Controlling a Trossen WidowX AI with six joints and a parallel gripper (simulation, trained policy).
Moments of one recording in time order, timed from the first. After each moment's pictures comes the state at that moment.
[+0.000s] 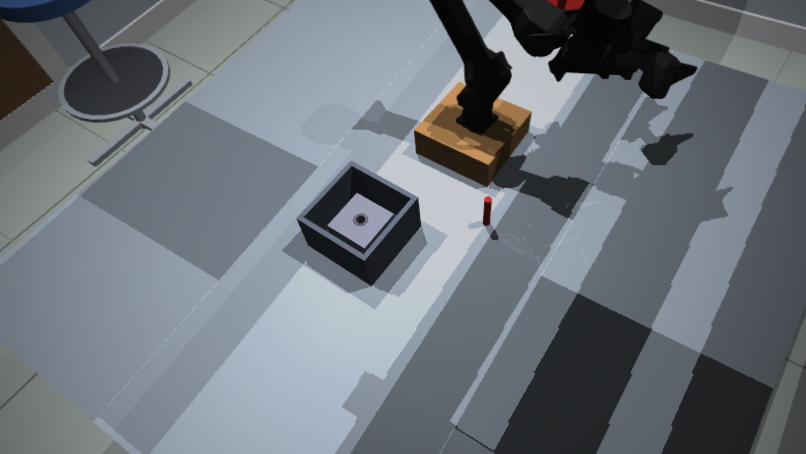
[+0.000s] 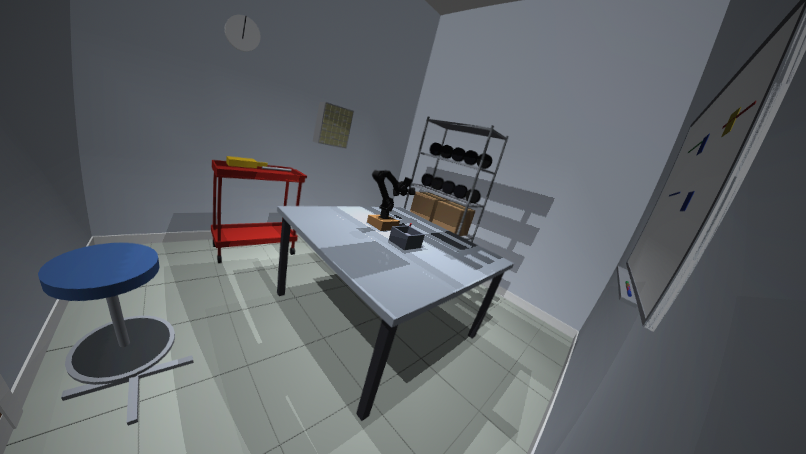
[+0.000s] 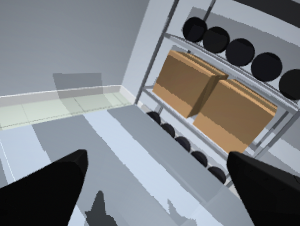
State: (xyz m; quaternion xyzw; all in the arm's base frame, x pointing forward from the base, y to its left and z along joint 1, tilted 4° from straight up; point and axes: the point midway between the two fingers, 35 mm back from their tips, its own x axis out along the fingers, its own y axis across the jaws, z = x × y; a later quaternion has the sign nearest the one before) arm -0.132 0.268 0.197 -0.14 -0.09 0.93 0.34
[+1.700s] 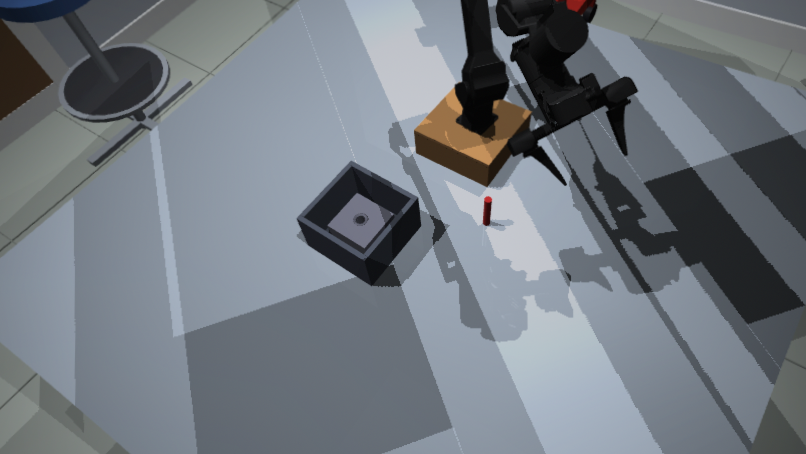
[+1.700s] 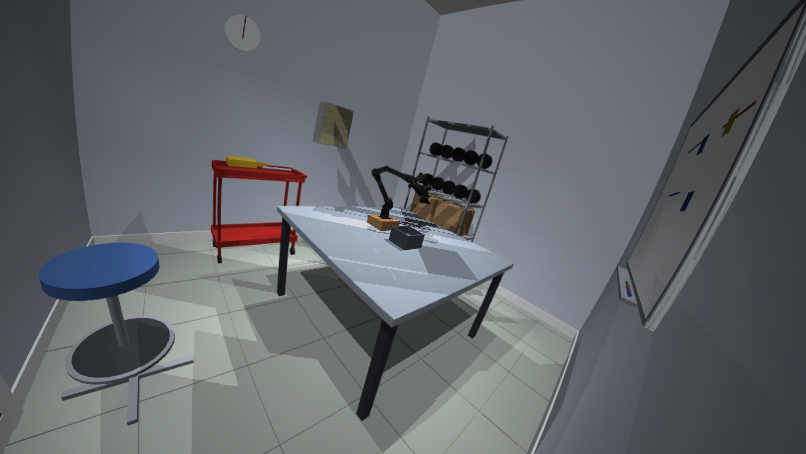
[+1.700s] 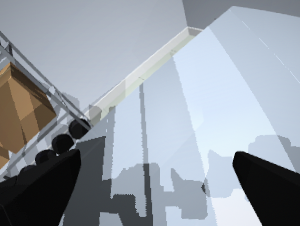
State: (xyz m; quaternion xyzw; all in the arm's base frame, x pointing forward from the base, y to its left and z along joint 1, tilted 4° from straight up) arm 0.139 0.275 0.211 0.06 0.37 0.48 0.79
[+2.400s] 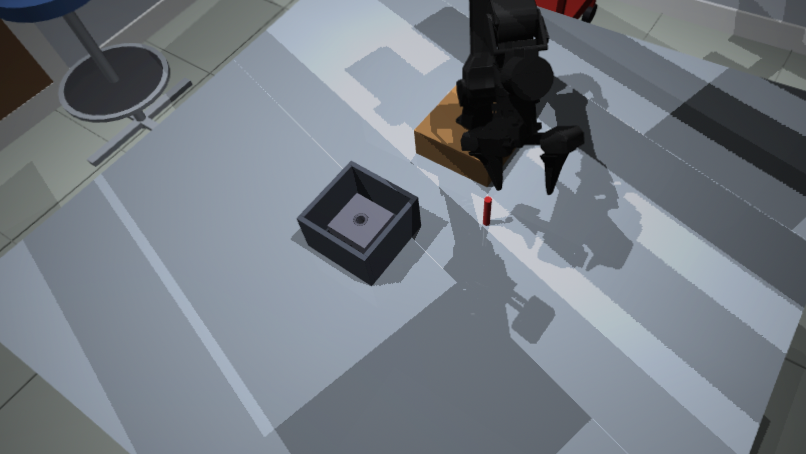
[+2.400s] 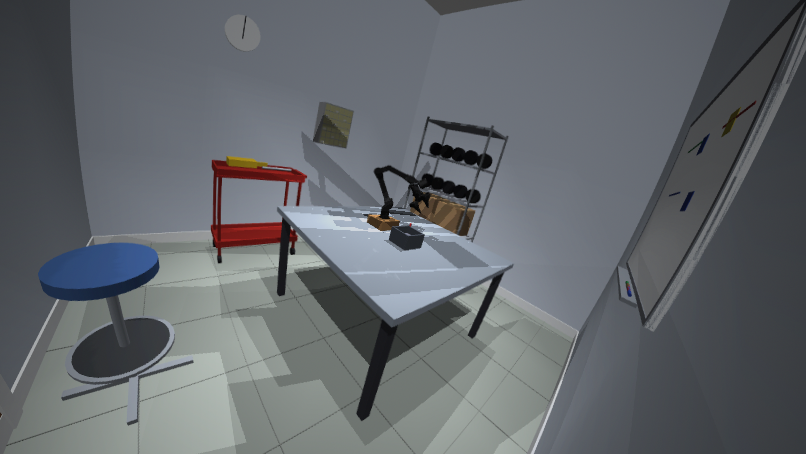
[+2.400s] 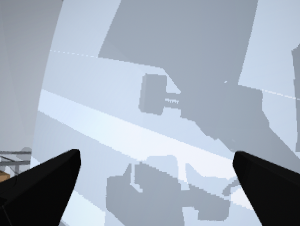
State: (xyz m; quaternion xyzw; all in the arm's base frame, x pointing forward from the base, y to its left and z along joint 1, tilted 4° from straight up) arm 0.181 0.205 0.150 0.17 0.54 0.18 0.81
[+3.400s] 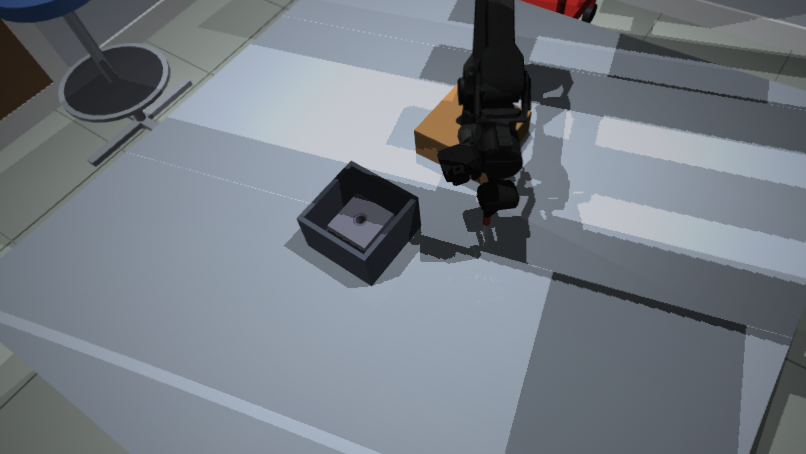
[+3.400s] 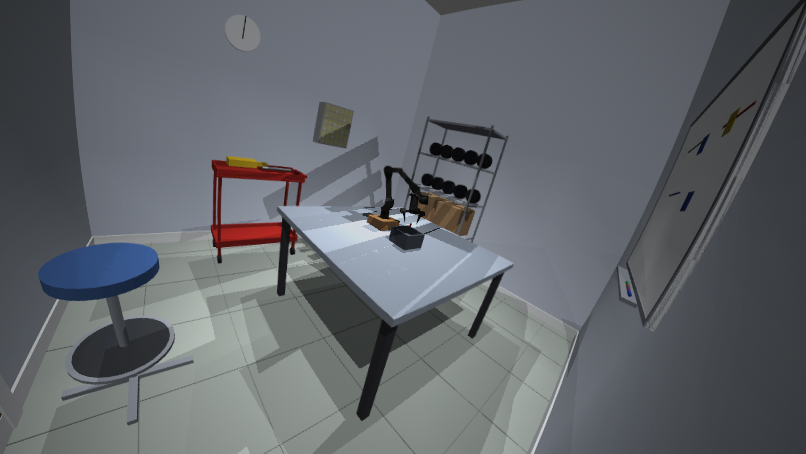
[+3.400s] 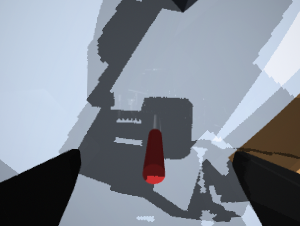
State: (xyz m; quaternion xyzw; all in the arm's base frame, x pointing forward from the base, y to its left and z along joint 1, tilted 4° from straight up) arm 0.167 0.130 0.046 0.26 0.63 -0.23 0.69
